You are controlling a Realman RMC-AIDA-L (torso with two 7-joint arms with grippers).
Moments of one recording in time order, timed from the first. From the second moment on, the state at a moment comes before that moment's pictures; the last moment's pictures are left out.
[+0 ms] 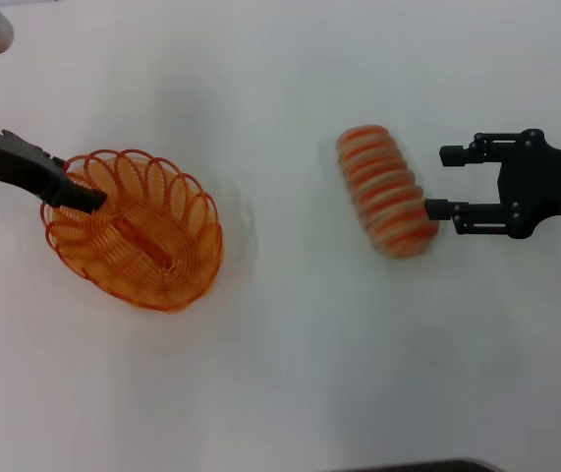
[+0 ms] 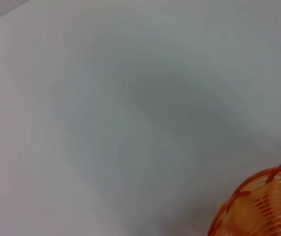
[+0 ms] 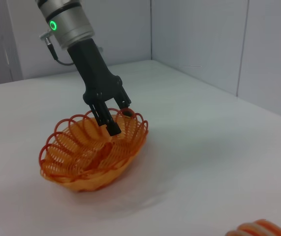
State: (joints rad) left arm -0.69 -2.12 0.90 0.94 2.72 1.33 -2.06; right arm 0.36 2.08 -0.71 -0.88 -2.07 -1.61 1.24
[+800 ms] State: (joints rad) left arm -0.70 -2.11 0.90 0.96 2.75 1.37 -2.07; right arm 0.37 2.08 -0.68 -0.88 -2.07 -1.60 1.24
